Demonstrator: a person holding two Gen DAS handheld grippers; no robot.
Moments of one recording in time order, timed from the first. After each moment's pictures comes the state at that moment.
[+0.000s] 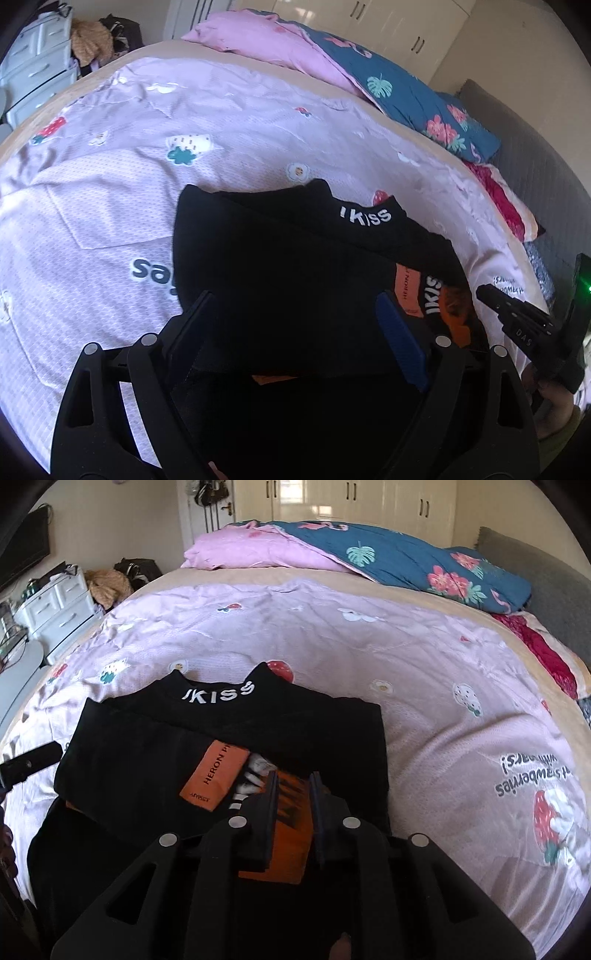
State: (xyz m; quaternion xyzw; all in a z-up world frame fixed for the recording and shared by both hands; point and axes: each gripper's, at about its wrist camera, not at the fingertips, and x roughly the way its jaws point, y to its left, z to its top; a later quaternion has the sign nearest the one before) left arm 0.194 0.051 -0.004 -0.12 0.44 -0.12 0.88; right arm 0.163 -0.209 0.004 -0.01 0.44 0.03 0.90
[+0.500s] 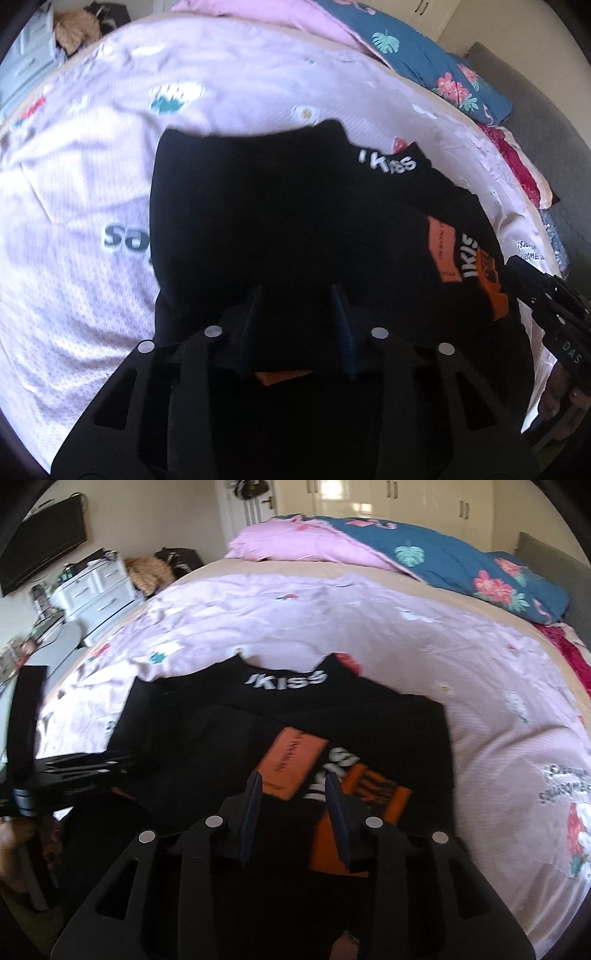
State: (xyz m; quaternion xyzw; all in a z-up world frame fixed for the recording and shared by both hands) left arm 0.206 0.045 -0.053 -0.10 0.51 -0.12 0.85; right arm 0.158 -0.164 0.000 -0.01 0.45 0.12 0.89
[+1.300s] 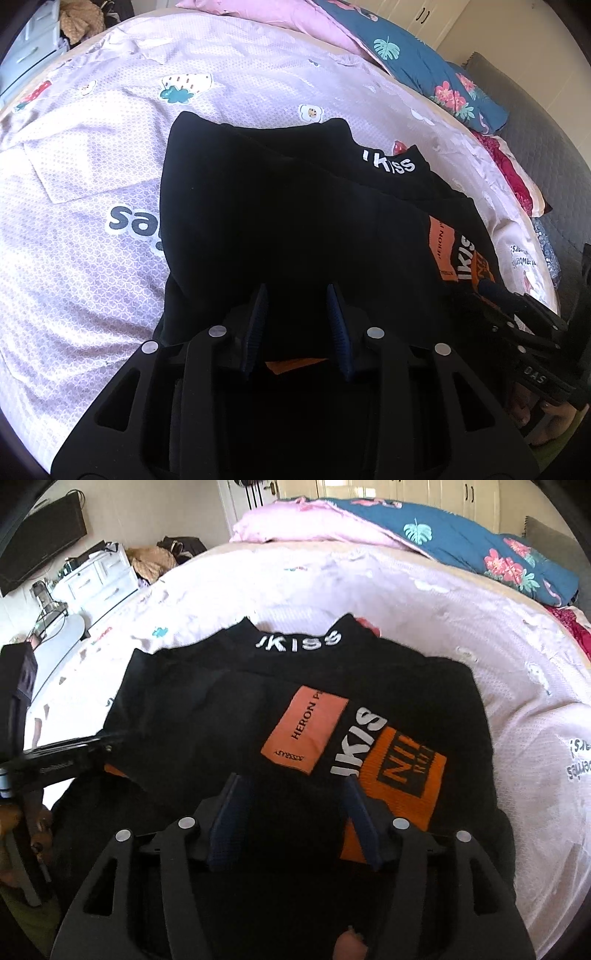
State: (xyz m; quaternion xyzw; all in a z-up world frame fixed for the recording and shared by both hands) left arm 0.195 0.058 -0.051 -0.11 0.50 -0.13 0.85; right arm 0.153 -0.159 -0.027 0.00 0.47 0.13 0.87
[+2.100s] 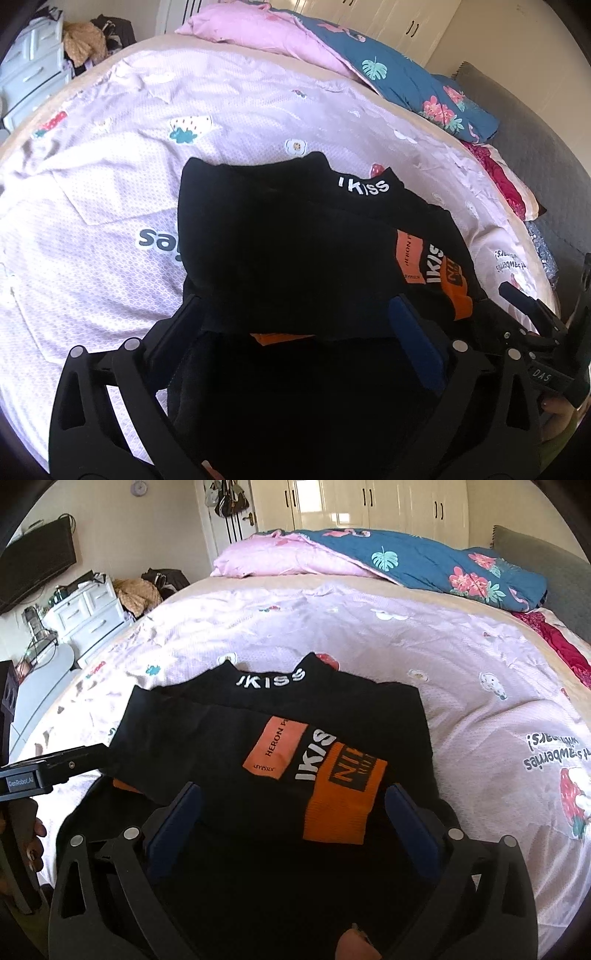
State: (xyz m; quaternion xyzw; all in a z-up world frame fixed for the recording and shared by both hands) left arm 0.165 0.057 -0.004 -0.10 0.46 -0.12 0.87; right arm 0.120 -0.184 0.010 0.02 0.42 0.09 0.90
